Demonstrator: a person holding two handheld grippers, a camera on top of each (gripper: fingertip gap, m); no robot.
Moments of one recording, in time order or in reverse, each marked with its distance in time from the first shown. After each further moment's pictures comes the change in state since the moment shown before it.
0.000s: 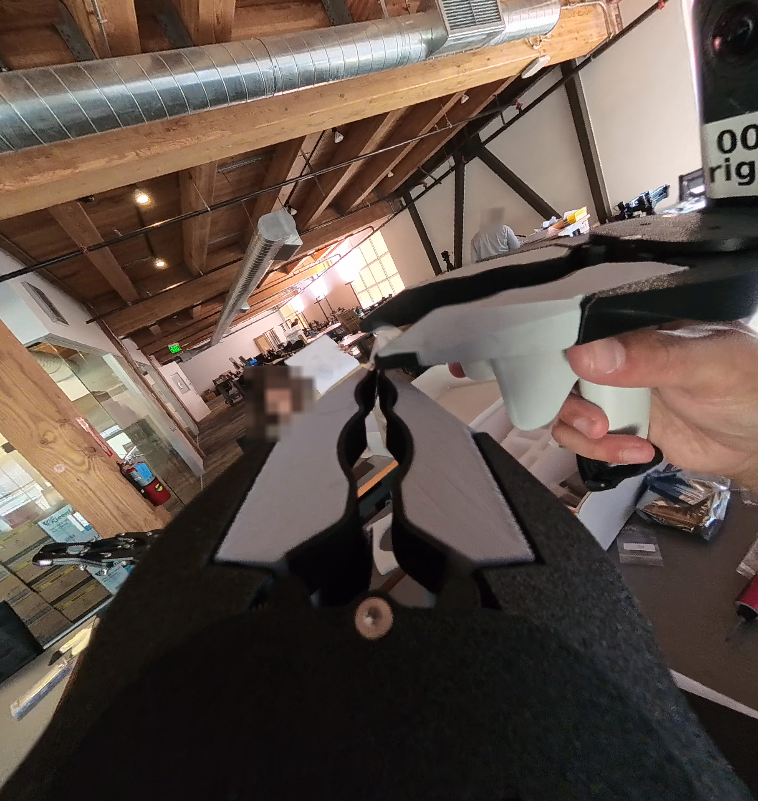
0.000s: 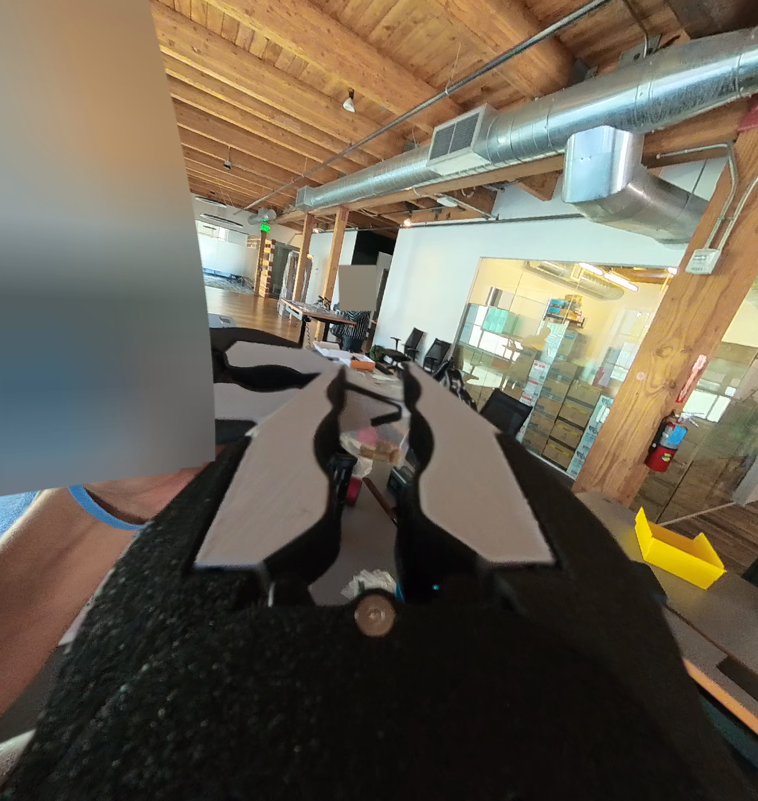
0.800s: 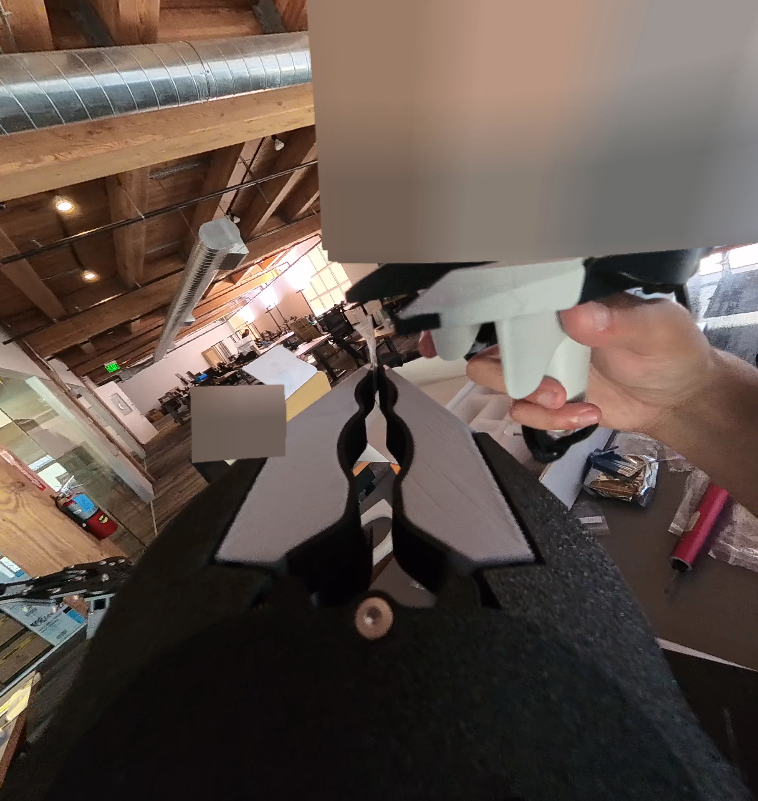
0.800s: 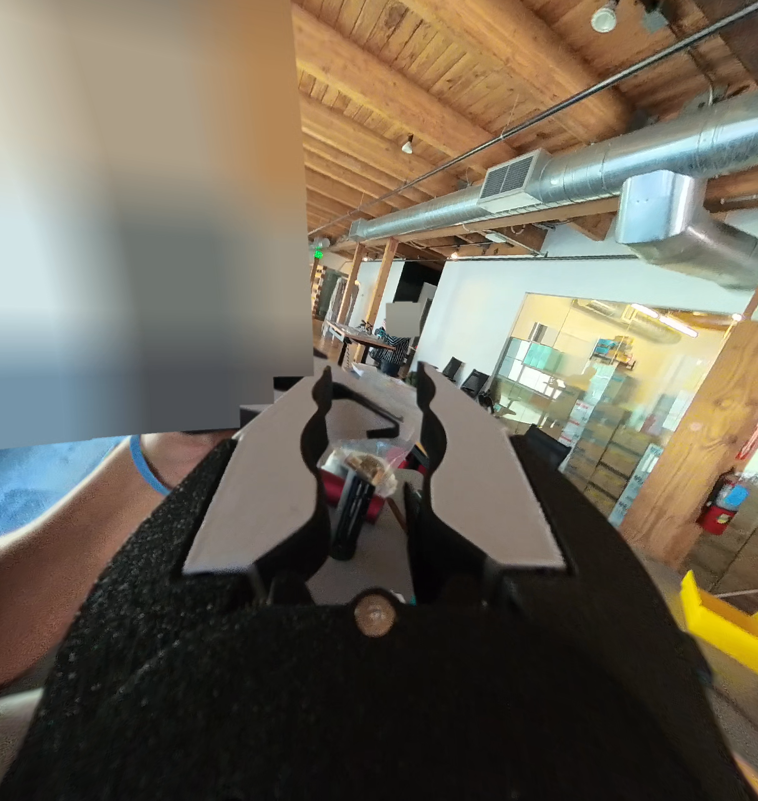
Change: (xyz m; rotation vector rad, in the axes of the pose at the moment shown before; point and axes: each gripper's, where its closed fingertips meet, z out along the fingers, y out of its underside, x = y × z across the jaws) left arm 0.016 -0.003 -0.009 0.022 0.137 -0.011; right arm -0.013 -0.010 -0.015 0.071 -0.134 -0.027
